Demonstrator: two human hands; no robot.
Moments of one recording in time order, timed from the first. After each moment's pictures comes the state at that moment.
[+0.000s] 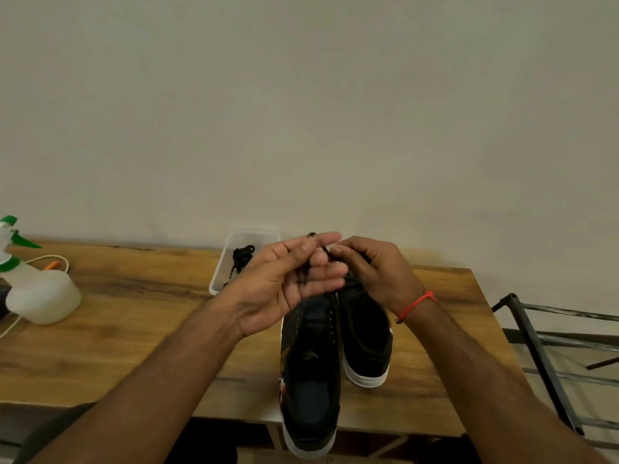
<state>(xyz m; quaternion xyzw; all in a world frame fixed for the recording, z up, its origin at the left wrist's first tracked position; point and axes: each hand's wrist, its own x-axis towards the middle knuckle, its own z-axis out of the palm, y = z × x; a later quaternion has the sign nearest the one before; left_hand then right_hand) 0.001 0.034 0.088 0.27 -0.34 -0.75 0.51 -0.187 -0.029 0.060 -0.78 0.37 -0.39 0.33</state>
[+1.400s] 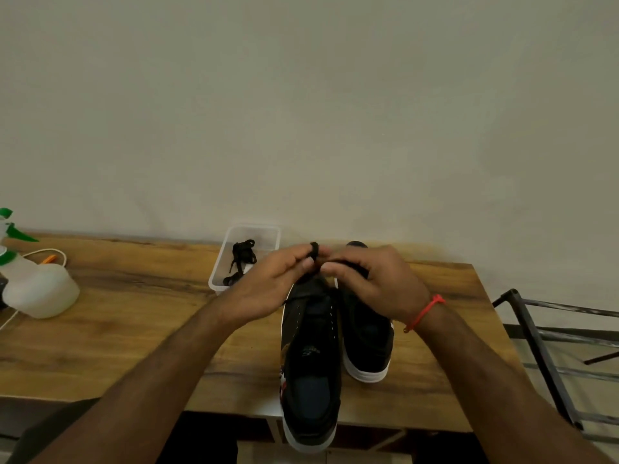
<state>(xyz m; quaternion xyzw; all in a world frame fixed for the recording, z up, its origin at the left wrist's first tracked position) 0.020 0.022 0.059 0.45 -0.66 -0.49 0.35 -0.189 -0.015 0.067 -0.87 0.30 -0.32 0.23</state>
